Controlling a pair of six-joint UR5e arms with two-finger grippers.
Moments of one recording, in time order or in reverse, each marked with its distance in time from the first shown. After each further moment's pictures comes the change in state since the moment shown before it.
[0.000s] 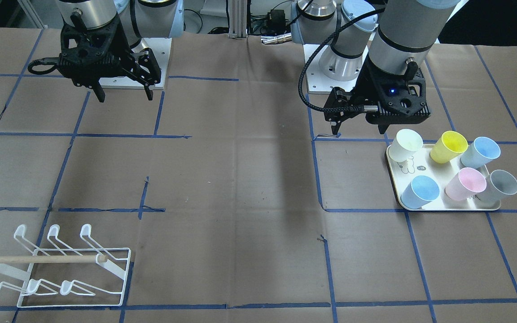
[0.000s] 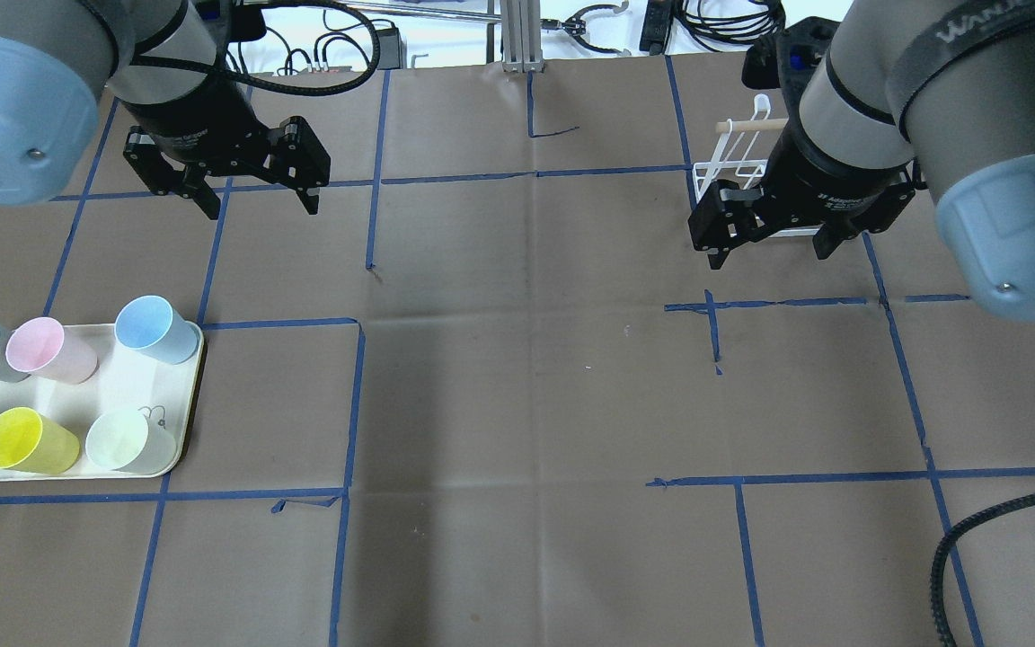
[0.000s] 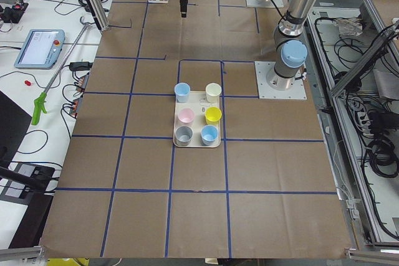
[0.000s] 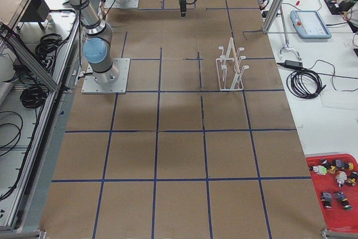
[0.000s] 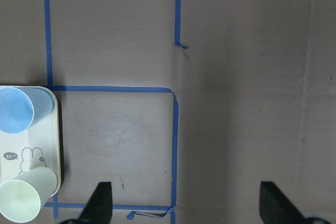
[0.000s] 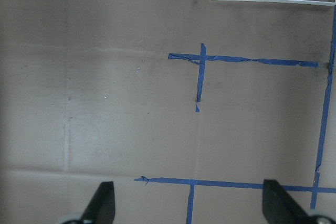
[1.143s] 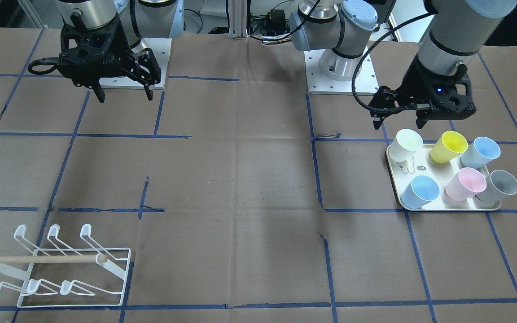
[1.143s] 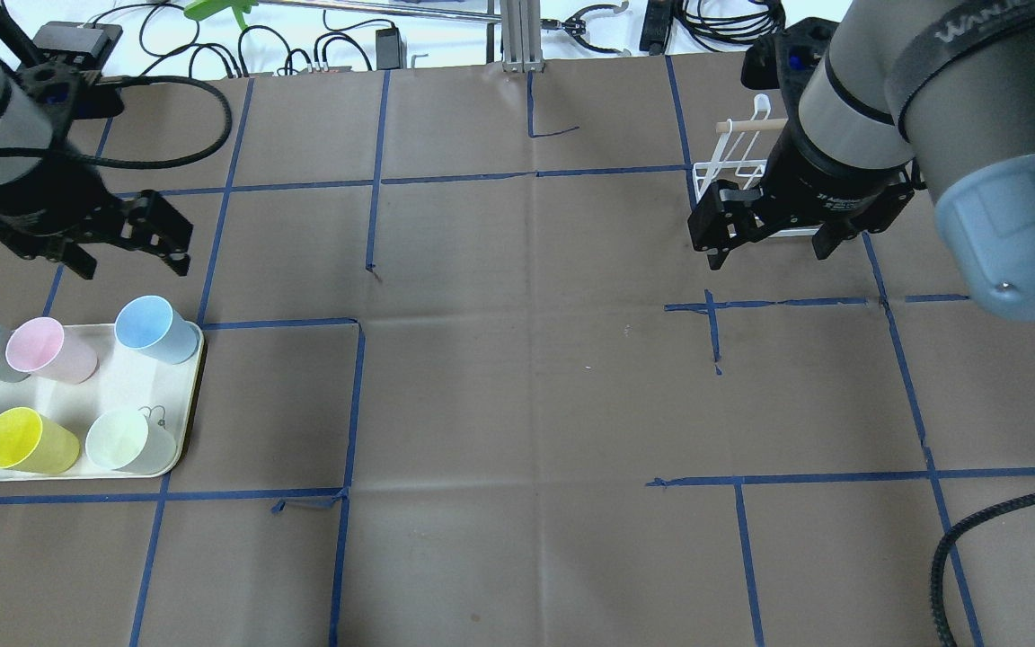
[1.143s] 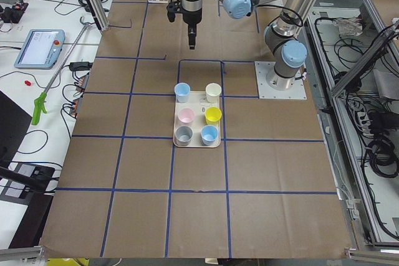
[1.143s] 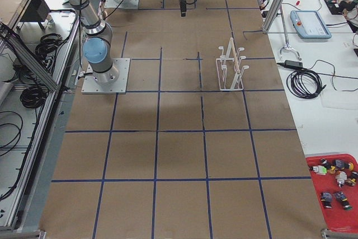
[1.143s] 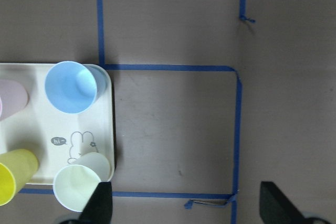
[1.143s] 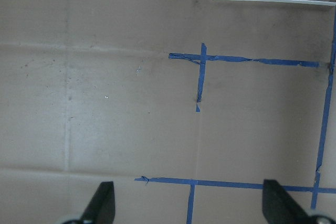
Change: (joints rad) left arm 0.396 0.120 -0.213 0.068 0.000 0.417; right arm 0.001 0.001 0.000 0.000 0.001 -0.001
